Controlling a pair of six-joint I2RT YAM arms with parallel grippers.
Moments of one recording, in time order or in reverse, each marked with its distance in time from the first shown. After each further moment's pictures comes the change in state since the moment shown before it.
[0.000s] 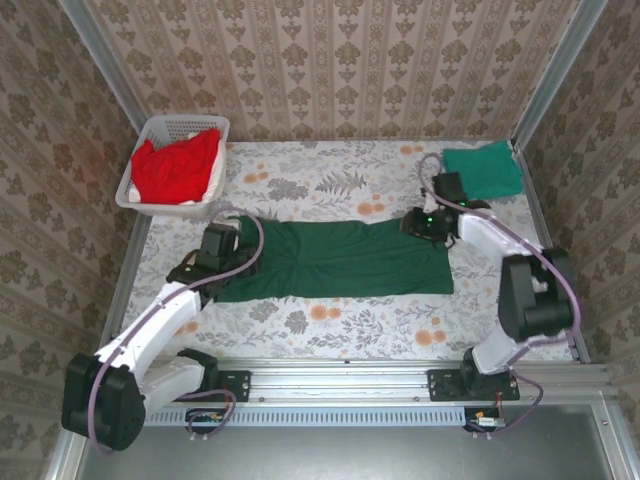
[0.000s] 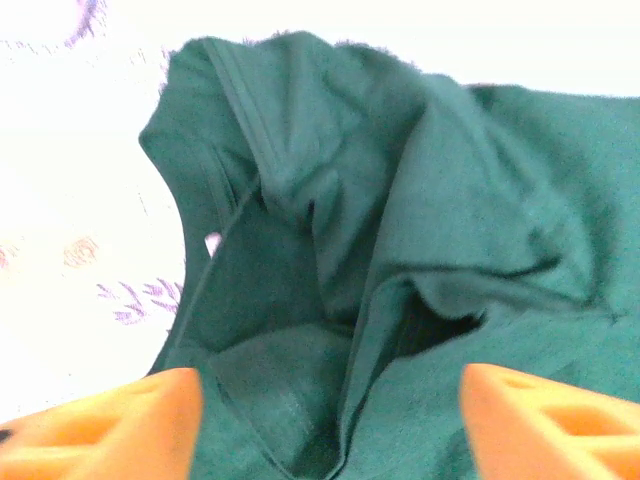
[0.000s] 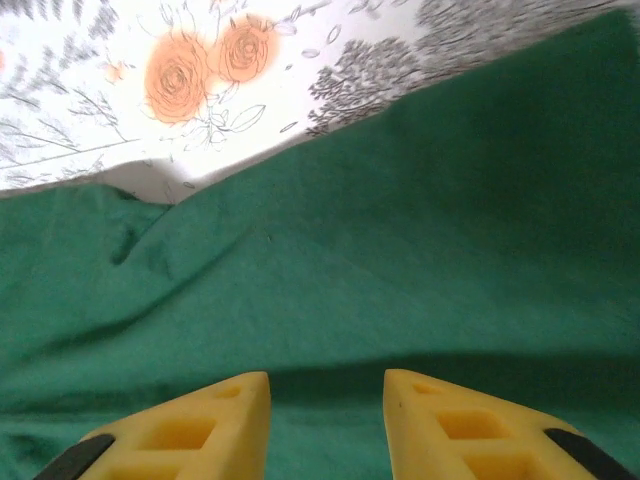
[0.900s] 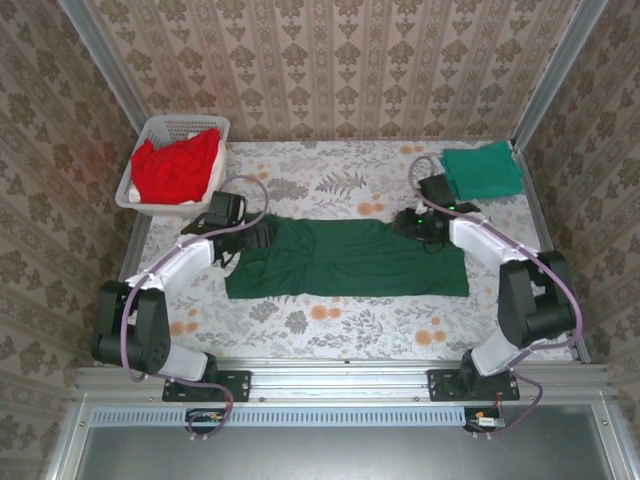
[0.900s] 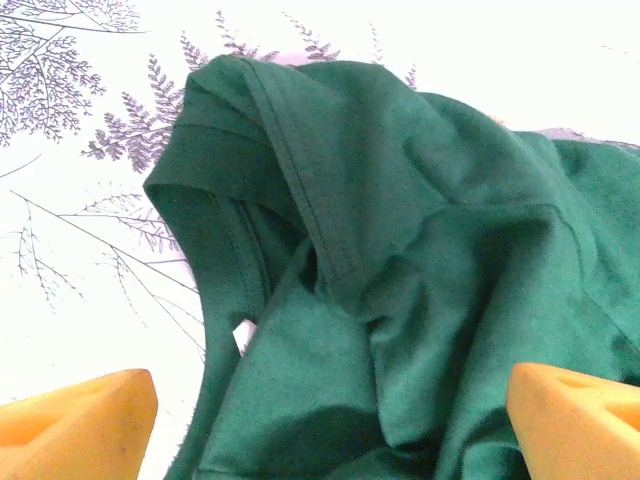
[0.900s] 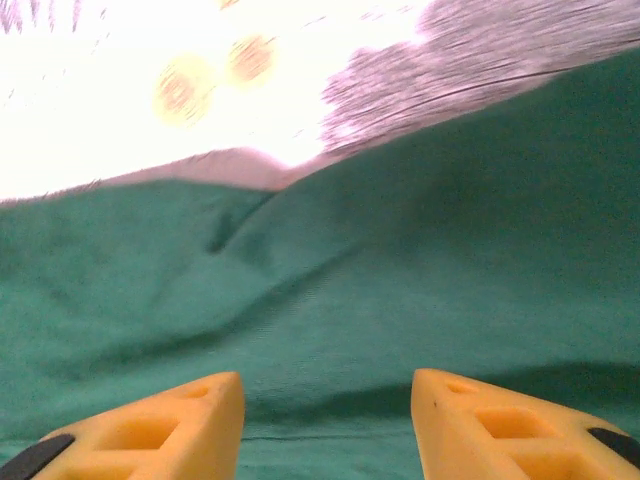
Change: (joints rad) left arm 0.101 0.426 0.241 0.035 0.160 -0.013; right arm 0.109 -0.046 -0.026 0.025 0.118 0.100
